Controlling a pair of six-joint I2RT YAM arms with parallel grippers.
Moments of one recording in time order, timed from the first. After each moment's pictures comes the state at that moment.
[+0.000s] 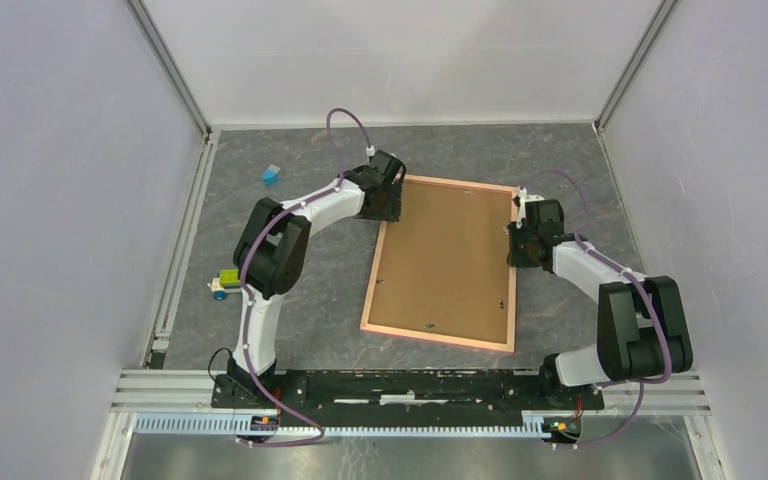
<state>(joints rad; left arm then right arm) -0.58 2.12 1.58 -0.48 -0.21 -0.38 0.12 1.43 0.69 -0.24 -0.01 0.09</state>
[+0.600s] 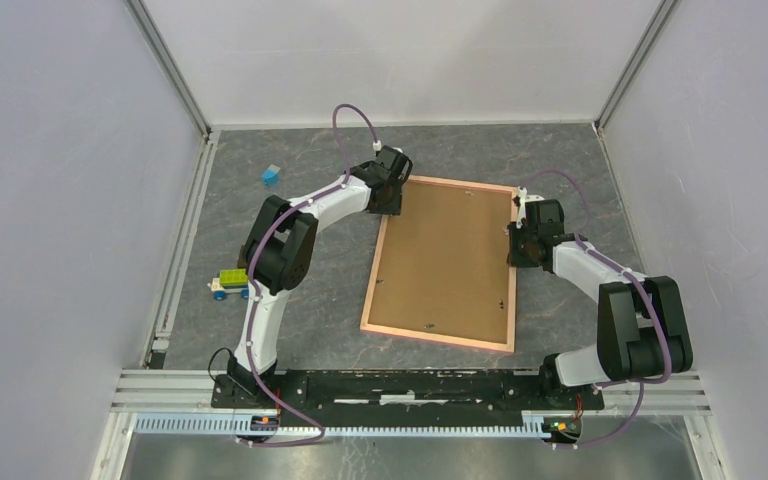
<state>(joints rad) -0.58 2.19 1.68 -0.47 -0.20 -0.38 0.12 1.43 0.69 -0.24 -0.01 0.09</state>
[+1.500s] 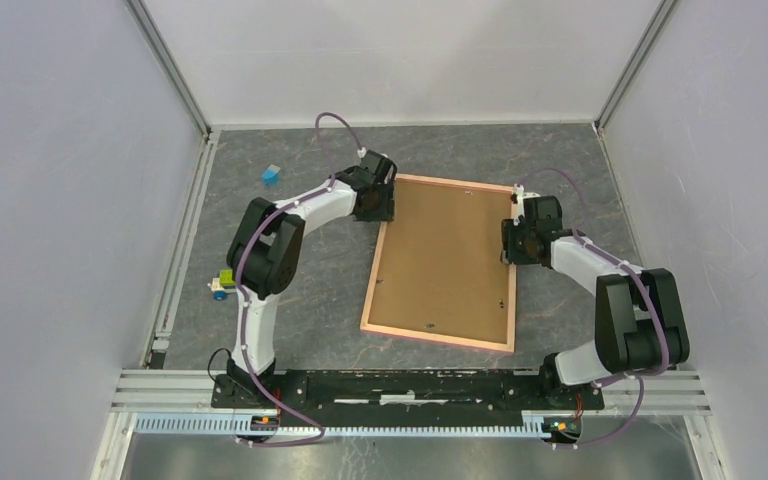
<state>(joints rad) -0.55 2.12 1.56 -0.44 -0.14 -0.41 0.12 1.46 0.72 -0.24 -0.03 0.09</state>
